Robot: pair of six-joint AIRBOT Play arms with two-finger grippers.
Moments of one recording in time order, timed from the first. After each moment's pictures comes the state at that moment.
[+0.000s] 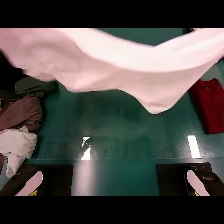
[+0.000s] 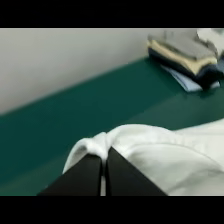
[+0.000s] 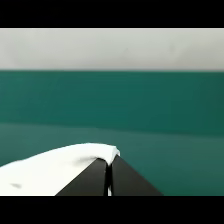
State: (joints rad) left arm 0.22 -0.93 2.03 0.76 -1.28 -1.19; right arm -0.21 -0.75 1.70 -1.16 1.15 1.47
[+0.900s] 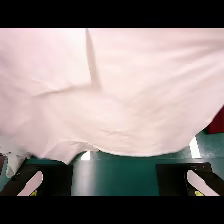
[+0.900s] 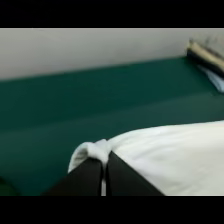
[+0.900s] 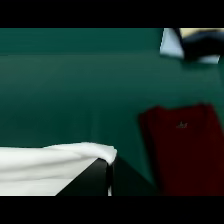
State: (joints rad) left arm 0.22 -0.93 1.77 0.93 -1.31 -1.33; right arm -0.21 -1.04 1.94 -1.50 1.65 1.58
